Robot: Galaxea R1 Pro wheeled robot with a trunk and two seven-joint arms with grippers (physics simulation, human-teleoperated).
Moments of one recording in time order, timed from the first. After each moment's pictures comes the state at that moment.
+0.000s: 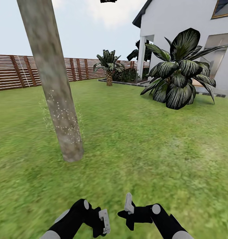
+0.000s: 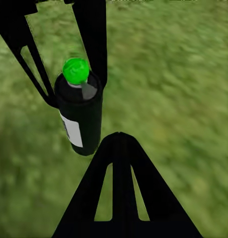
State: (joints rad) left arm -0.48 -0.08 -0.34 -0.68 -0.76 0.23 -0.92; right arm -0.50 0.06 0.06 -0.51 0.60 -0.34 0.92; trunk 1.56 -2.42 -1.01
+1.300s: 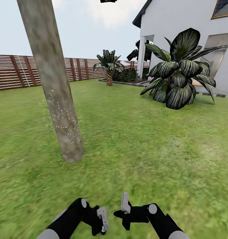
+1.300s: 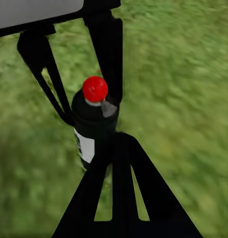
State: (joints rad) left arm -0.50 -0.05 -0.33 -0.67 -0.70 0.23 -0.91; right arm -0.50 0.09 0.06 -0.52 0.60 -0.34 0.92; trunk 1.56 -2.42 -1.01
